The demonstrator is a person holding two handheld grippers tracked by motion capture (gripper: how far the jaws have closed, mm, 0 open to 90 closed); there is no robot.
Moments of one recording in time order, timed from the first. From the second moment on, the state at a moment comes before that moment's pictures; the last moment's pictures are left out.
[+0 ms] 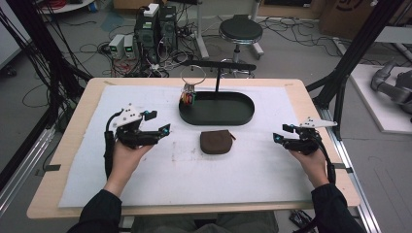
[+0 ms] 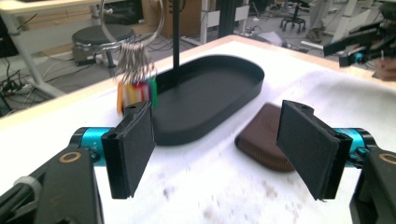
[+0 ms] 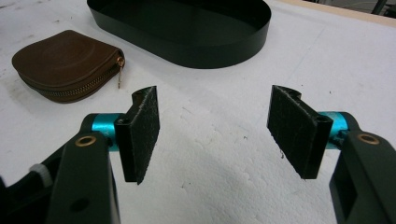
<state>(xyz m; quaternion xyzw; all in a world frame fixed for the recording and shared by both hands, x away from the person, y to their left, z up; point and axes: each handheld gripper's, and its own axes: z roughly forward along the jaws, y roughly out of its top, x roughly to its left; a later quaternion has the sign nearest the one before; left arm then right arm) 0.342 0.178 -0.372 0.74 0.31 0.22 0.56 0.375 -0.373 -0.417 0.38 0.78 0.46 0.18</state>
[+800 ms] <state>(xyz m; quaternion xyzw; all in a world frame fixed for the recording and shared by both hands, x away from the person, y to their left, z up) 0.317 0.201 -0.394 0.73 0.32 0.22 0.56 0.376 -0.372 -0.418 0.38 0.78 0.46 0.18</state>
